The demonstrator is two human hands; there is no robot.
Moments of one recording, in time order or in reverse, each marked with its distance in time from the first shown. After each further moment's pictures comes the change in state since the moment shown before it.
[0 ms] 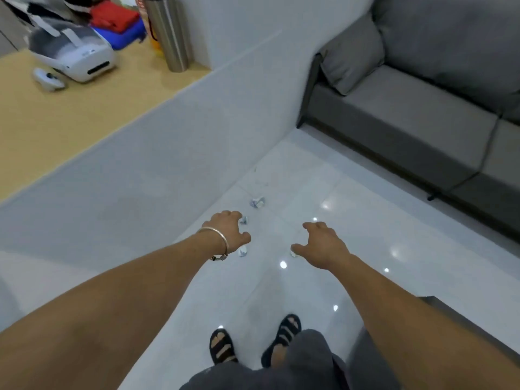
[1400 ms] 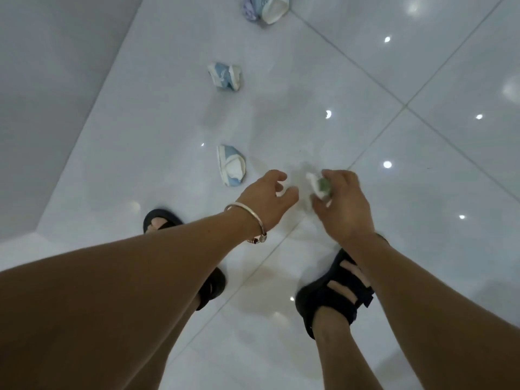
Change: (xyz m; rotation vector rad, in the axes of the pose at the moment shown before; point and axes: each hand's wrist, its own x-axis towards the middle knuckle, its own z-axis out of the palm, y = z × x) left_hand 0.470 -0.076 0.496 -0.557 -0.381 -0.265; right_hand 0.497 0.181 0.481 0.379 -0.032 0.056
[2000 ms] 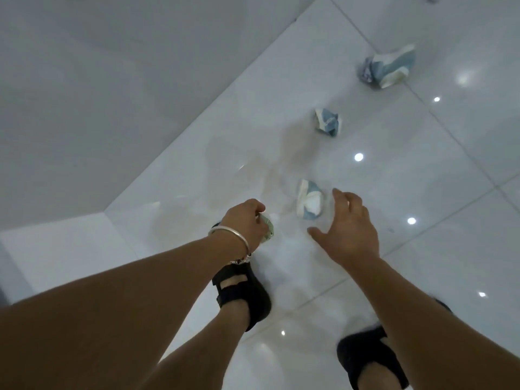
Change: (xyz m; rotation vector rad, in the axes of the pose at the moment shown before) left_hand -0.035 -0.115 -0.128 0.066 0.195 -0.213; right_hand 0.021 -0.118 0.069 -0.322 -0.109 -0.180
